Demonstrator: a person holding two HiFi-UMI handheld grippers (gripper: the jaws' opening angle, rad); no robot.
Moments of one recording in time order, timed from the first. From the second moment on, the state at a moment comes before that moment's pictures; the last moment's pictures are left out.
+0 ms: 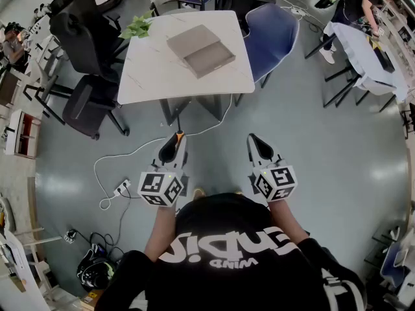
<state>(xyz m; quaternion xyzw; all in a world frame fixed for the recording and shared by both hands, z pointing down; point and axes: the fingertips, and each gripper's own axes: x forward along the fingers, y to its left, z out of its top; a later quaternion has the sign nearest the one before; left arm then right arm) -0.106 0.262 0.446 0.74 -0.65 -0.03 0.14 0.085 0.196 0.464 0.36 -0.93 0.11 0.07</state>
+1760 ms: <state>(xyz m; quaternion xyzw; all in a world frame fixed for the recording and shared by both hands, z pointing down) -0.137 0.033 0.456 0.75 -0.65 -0.03 0.14 0.066 -0.021 0.476 0.36 -0.92 0.12 0.08</state>
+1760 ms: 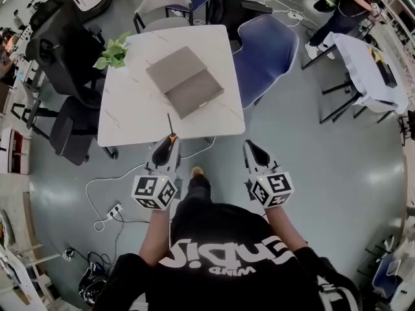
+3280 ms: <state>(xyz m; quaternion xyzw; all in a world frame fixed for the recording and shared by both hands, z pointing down) -0.220 -0.190 0.506 0.78 -0.59 0.05 0.19 -0.034 -0.219 0.470 0.38 -0.91 0.13 0.09</state>
